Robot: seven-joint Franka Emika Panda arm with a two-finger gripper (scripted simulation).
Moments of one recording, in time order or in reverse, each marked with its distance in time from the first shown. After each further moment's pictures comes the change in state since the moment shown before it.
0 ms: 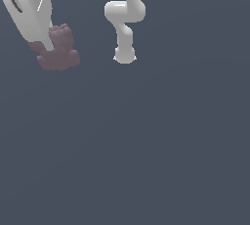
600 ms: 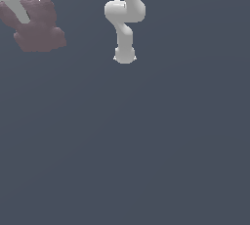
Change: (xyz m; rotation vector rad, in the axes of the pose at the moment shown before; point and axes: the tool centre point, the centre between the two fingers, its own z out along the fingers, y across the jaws) arm 0.021 0.001 -0.061 -0.001 0.000 -0.001
